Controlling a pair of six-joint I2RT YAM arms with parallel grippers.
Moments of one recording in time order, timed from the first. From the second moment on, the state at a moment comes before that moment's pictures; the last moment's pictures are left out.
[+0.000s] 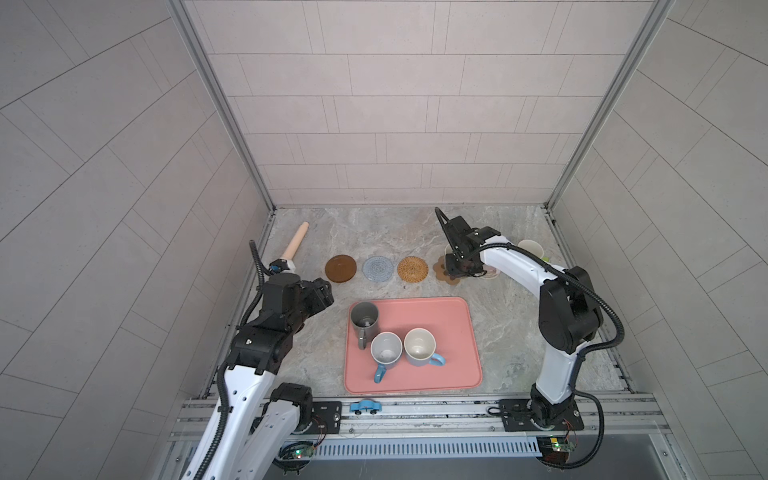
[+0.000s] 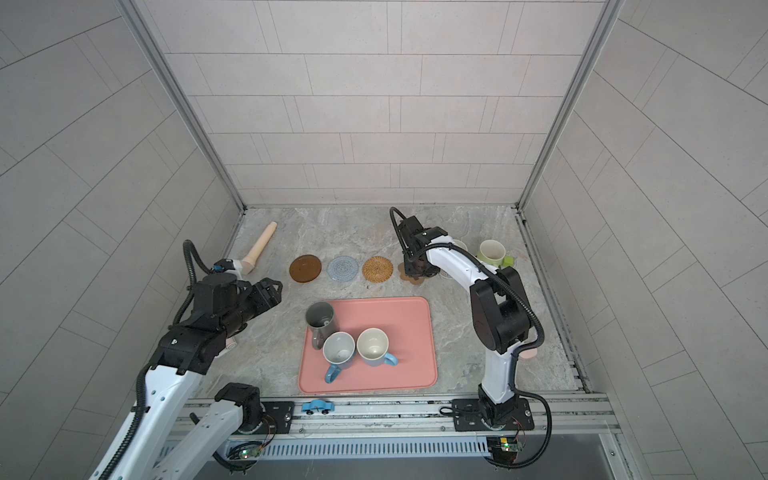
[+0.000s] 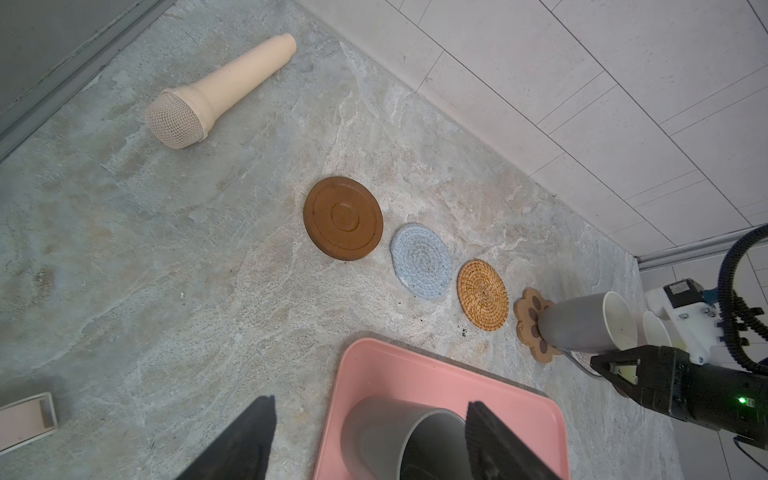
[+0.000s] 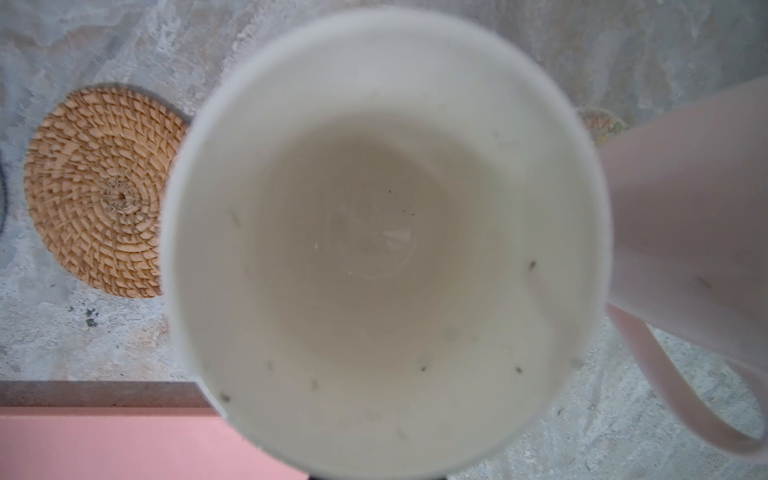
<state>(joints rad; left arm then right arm) -0.16 0.68 0.79 -0.75 -0.04 -0.63 0.42 1.87 1.49 -0.90 0.15 0.40</state>
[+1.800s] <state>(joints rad) -0.16 0.65 0.79 -0.77 -0.05 -0.63 0.42 1.92 1.56 -0.93 0.17 0.37</state>
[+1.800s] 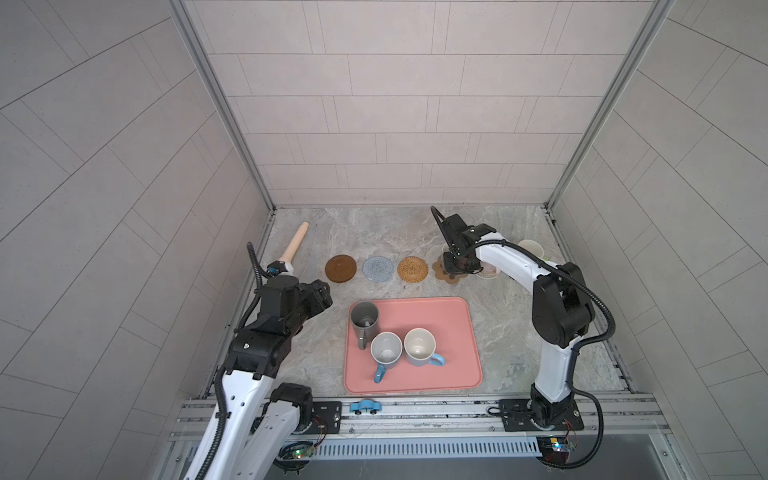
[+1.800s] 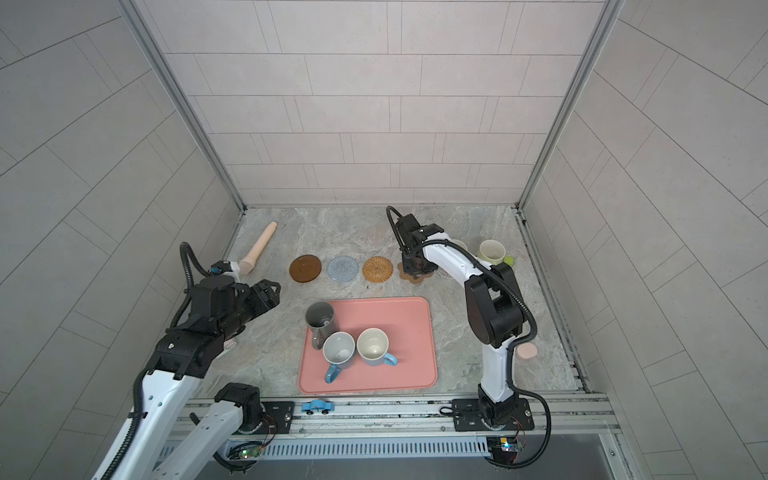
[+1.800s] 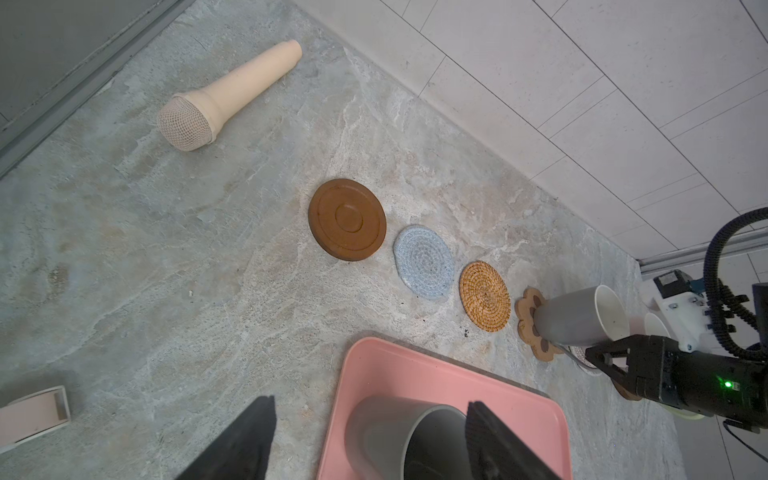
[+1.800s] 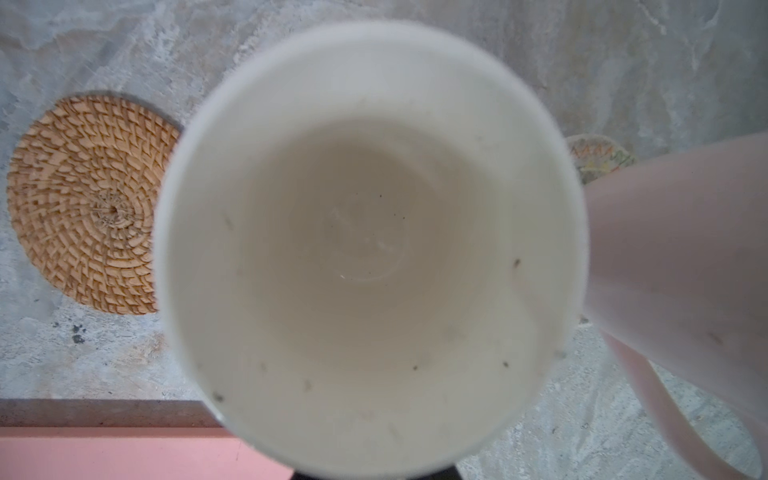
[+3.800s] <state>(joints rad) -0.16 0.65 0.79 -0.77 -0.06 -0.63 0.46 1.42 1.31 -0.95 0.14 0.30</state>
